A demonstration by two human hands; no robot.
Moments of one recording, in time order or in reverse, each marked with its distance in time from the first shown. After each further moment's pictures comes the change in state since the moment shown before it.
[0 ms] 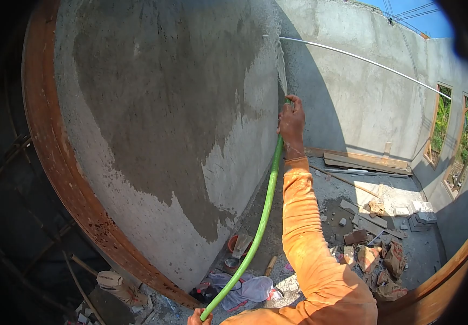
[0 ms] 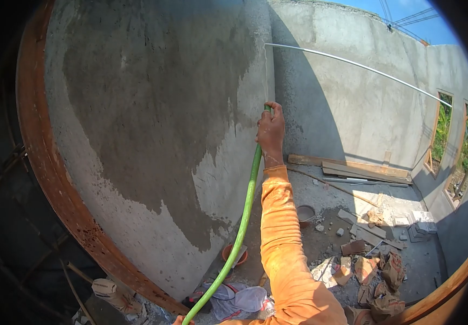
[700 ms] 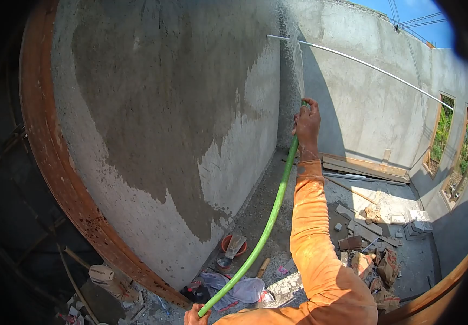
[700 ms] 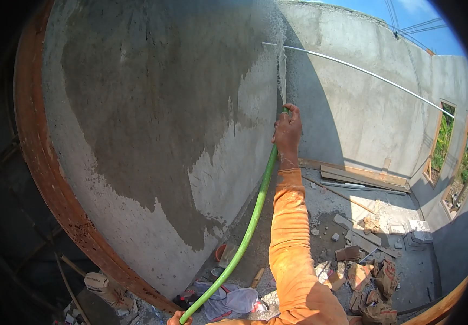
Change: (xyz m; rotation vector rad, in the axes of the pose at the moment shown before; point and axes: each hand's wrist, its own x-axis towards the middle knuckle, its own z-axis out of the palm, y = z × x) left_hand 0.019 0.012 0.025 0.095 -0.067 0.013; right_hand 0.028 0.013 -0.044 -0.003 -0.022 -0.029
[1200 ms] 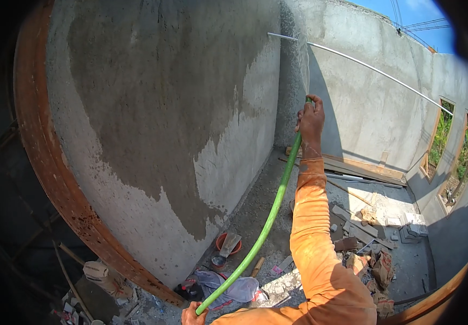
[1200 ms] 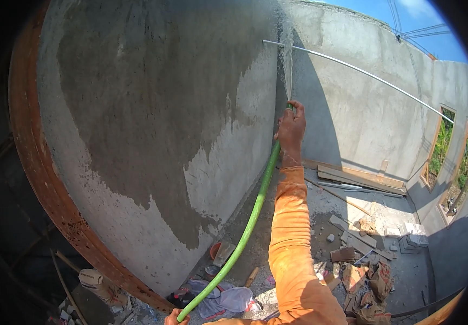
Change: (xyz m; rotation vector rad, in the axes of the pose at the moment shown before) left_hand 0.012 0.012 0.011 0.046 -0.025 -0.037; right_hand 0.017 0.002 -0.005 -0.011 0.007 0.002
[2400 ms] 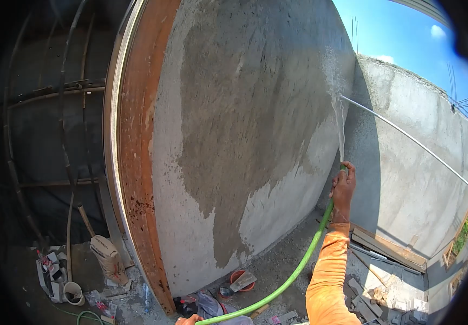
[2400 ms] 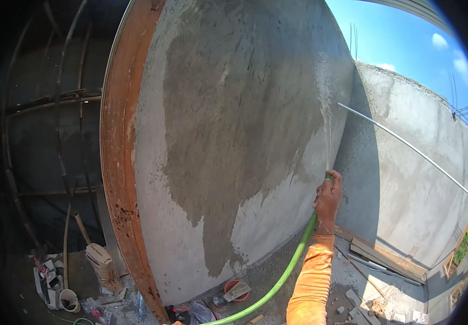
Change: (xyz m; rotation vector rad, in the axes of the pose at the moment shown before) left_hand -0.012 -0.019 -0.020 0.093 0.043 -0.014; right_hand -0.048 -0.015 0.064 0.042 -0.250 -0.015
